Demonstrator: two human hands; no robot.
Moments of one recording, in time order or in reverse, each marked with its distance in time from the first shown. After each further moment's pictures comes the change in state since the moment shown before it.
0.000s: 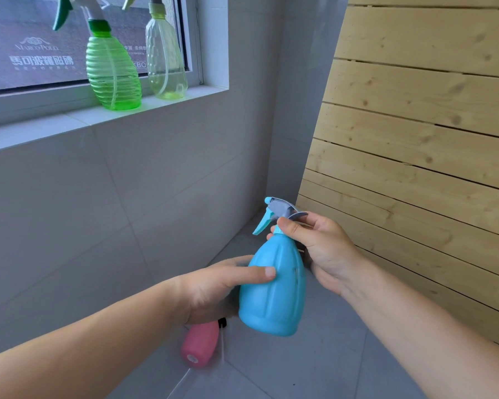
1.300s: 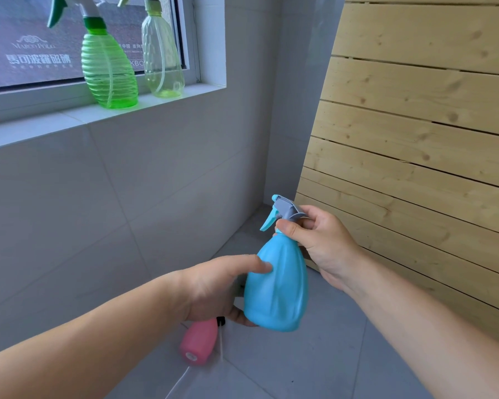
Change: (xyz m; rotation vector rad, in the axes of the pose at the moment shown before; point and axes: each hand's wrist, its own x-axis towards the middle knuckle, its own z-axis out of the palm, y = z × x) left_hand 0.001 0.007 0.005 0.056 0.135 -0.126; right_hand 0.002 0.001 -0.009 -0.182 0.019 -0.110
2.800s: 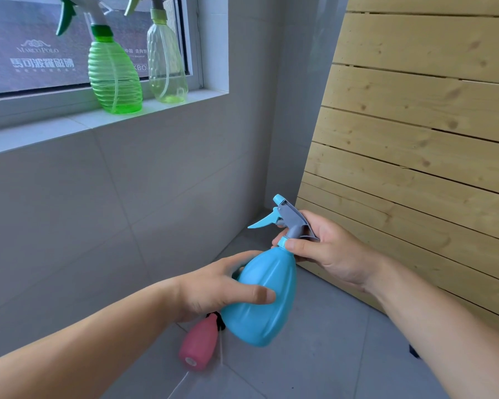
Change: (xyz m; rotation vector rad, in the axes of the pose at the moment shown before) left_hand -0.016 0.001 -0.007 0.265 0.010 0.241; right_hand -0.008 -0.016 -0.021 -0.206 -0.394 -0.041
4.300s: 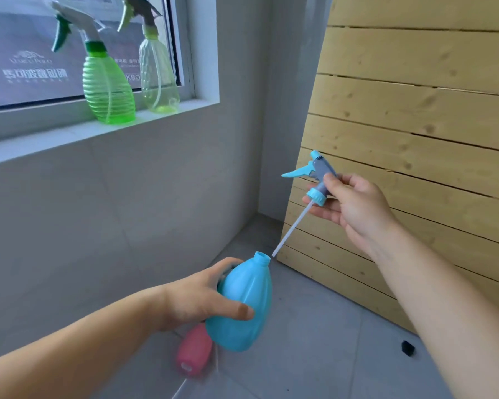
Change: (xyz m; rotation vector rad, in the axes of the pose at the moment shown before) left_hand -0.011 -0.008 0.000 0.125 0.072 -0.134; right_hand 0.007 -0.041 -0.040 0.325 0.641 -0.057
